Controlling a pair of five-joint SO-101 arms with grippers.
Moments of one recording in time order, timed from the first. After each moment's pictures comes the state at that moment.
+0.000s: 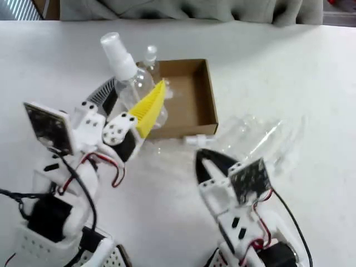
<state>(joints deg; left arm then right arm) 19.0 -68.6 43.6 33.5 9.1 -23.3 -102.4 65.2 67.6 5.8</state>
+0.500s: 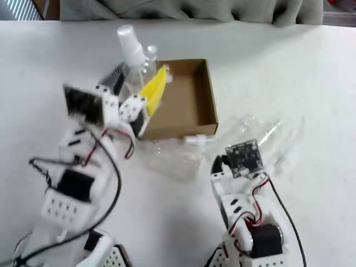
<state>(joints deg) 14.0 -53.6 49.7 16.0 5.2 -10.6 -102.1 81.6 66.5 12.9</state>
